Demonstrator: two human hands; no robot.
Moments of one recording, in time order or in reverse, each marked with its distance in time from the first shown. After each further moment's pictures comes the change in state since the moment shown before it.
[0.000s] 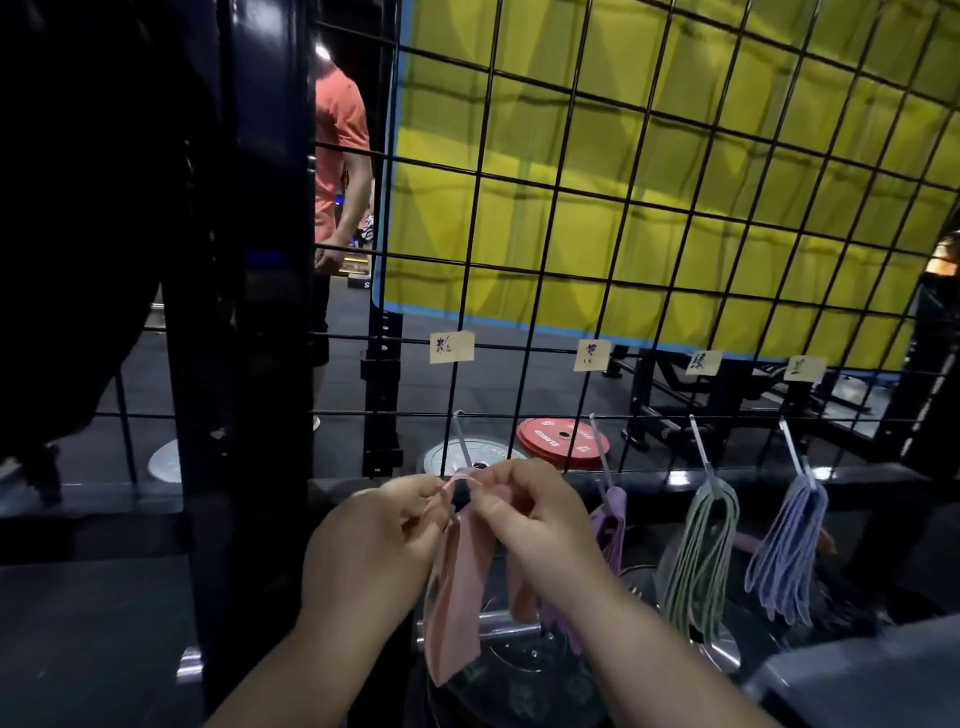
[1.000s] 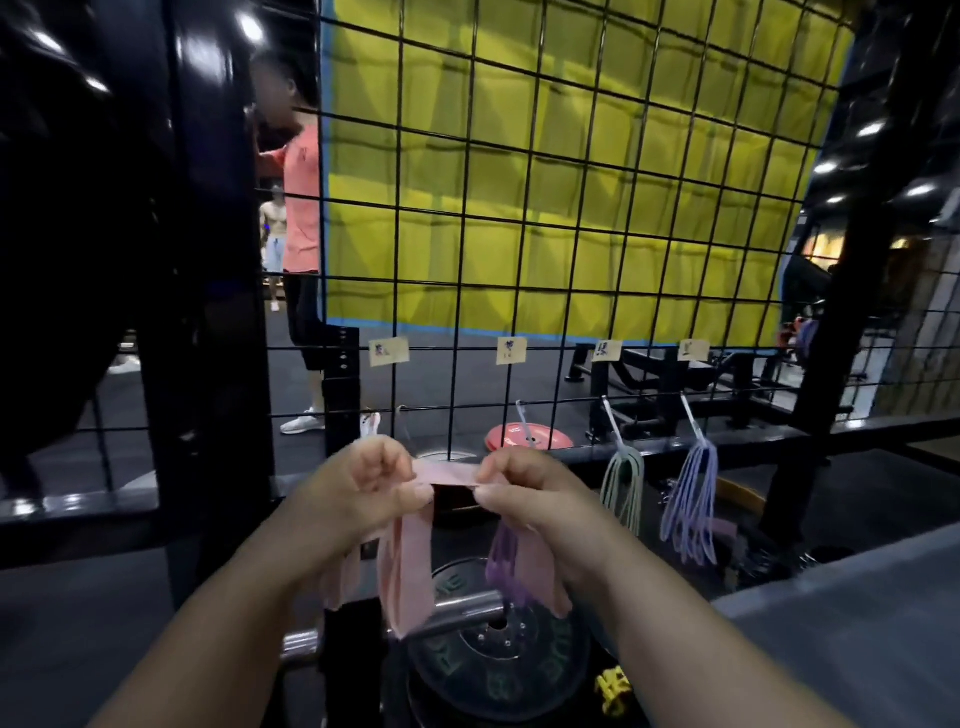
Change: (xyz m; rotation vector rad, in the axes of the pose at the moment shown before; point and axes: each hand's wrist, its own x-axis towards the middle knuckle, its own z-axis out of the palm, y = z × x) left_hand -0.002 0.030 -0.020 -0.648 -0.449 0.097; right_hand -0.045 -0.018 -0.065 0.365 -0.198 0.086
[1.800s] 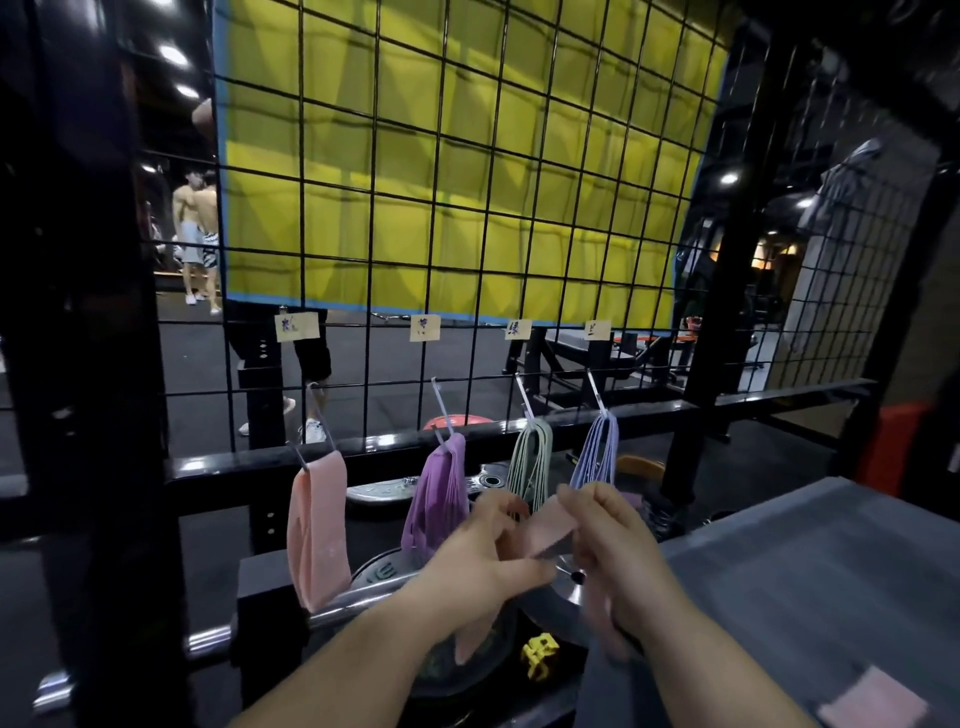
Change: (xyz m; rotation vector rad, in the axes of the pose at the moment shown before) left_hand -0.006 -0.046 0.162 0.170 -0.363 -0.060; right_hand -0.100 0.031 -0.076 0.174 0.507 0.032
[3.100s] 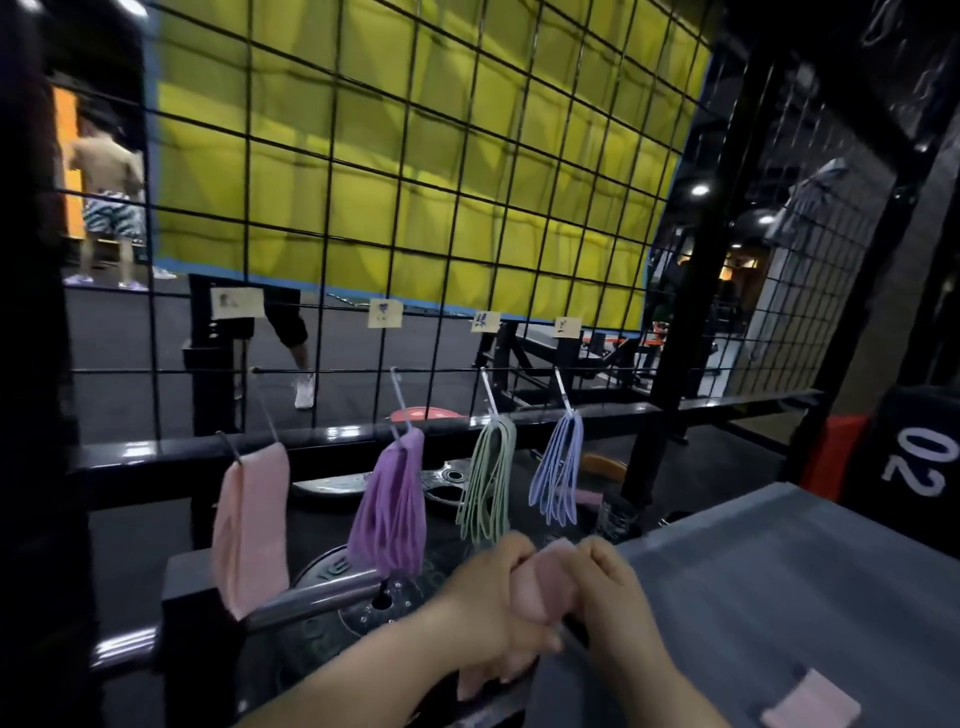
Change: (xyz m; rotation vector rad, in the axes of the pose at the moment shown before) left_hand 0.037 -0.029 0.057 0.221 -0.093 -0.011; right_hand -0.001 0.045 -0.056 -0.165 0.179 0.081
